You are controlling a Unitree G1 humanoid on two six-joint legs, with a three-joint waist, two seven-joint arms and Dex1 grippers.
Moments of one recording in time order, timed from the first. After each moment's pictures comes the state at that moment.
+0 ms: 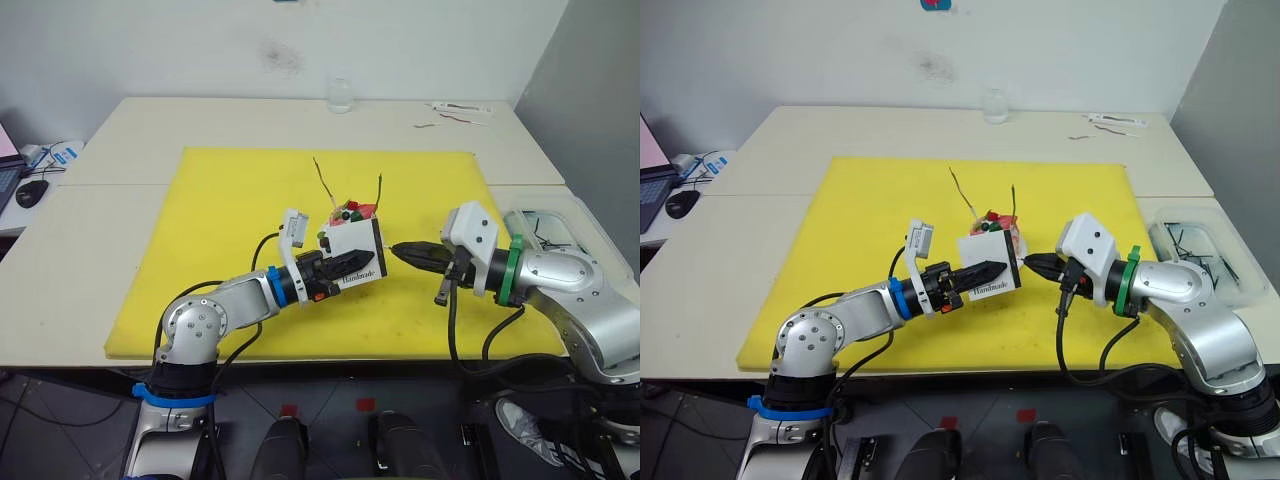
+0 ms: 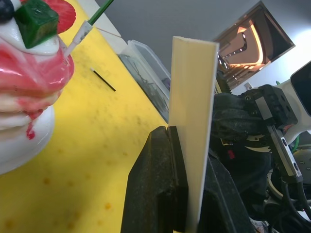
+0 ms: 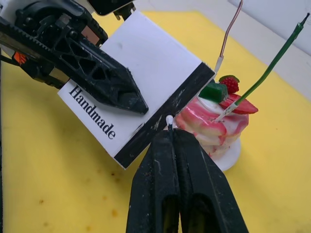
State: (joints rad) left arm -0.45 0.30 0.05 -0.19 -1.20 1.05 -0.32; right arm -0.41 -0.70 0.06 -0.51 0.37 0.66 0.80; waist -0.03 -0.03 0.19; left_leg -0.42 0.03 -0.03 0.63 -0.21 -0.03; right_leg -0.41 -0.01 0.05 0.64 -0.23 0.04
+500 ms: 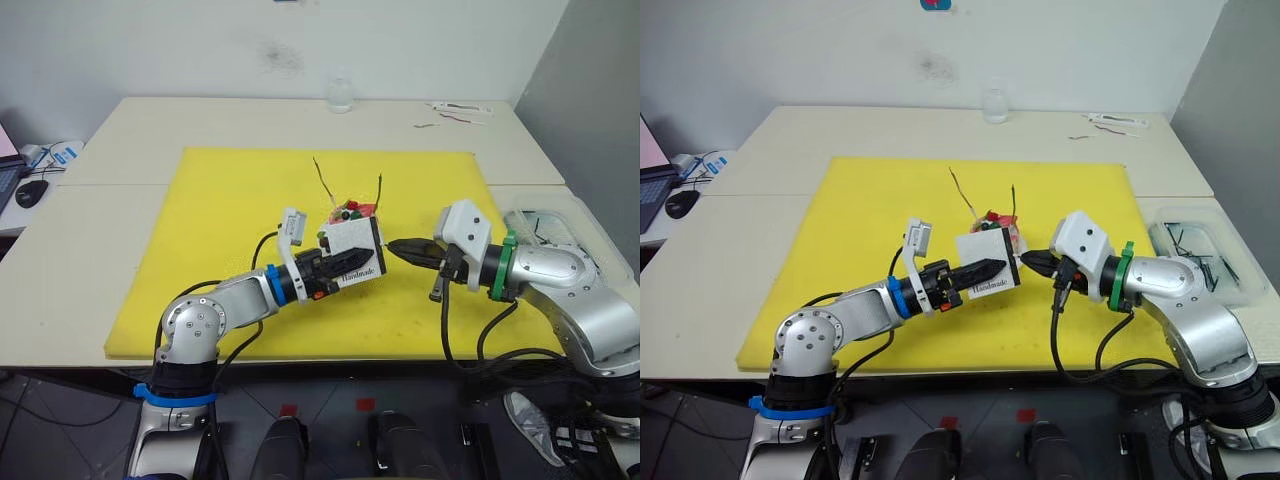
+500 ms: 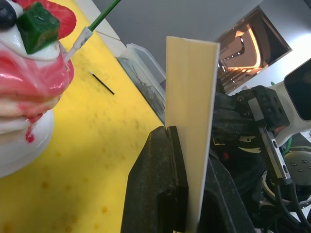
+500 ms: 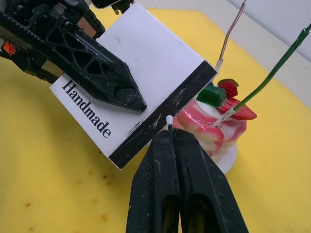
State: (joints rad) left arm -0.45 0.28 0.08 -0.19 -1.20 1.06 -0.31; right arm -0.45 -0.69 0.11 -0.48 0.33 0.63 0.81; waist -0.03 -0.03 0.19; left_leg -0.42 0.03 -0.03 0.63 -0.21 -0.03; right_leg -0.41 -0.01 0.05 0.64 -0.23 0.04
